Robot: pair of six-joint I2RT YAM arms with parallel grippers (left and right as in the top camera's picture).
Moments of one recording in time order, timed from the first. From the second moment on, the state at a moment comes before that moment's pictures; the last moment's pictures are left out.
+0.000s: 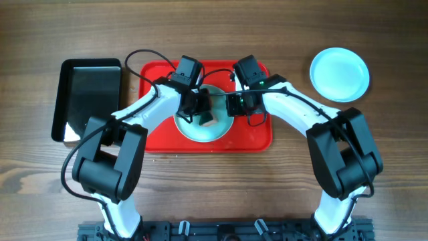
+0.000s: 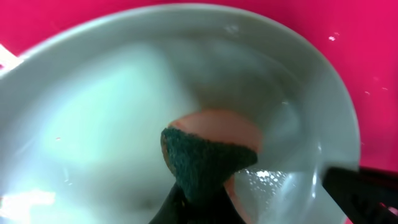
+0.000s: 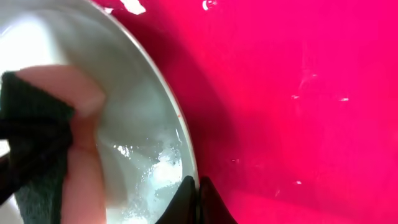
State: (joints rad) left arm -0.40 1.94 1.19 -0.51 0.20 -0.52; right arm 0.47 1.96 1.24 -0.53 -0.21 0.36
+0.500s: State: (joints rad) left arm -0.35 1.83 1.20 -0.58 -0.20 -0.48; right arm 0.48 1.96 1.24 -0.53 -0.23 0.37
